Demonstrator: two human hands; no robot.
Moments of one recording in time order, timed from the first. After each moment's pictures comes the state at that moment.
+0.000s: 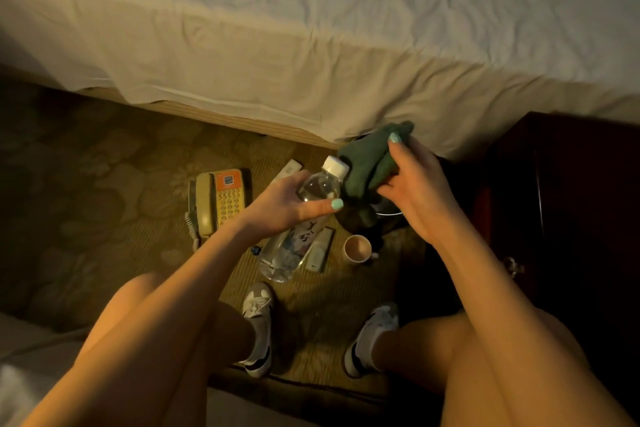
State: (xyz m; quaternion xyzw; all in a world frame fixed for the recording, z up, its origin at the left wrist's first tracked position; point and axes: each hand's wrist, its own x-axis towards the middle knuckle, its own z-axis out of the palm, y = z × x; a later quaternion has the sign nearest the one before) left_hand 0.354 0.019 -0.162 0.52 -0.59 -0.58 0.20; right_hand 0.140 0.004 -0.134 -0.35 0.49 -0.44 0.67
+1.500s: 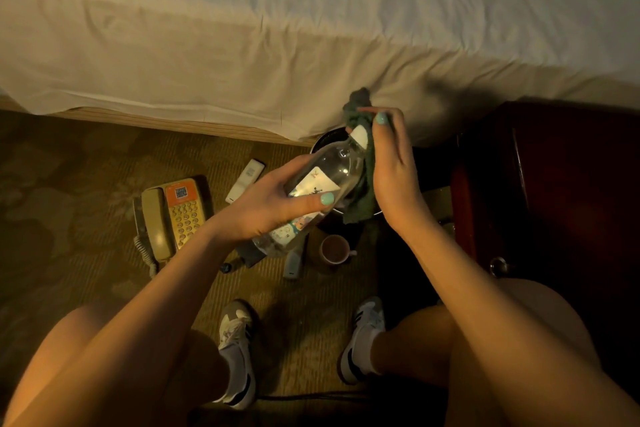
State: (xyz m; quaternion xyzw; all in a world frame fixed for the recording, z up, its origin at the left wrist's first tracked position) left_hand 0.345 -0.041 -0.167 0.40 -0.61 -0.65 0.20; right_hand 0.166 -0.040 -0.149 -0.48 0.54 -0.53 0.44
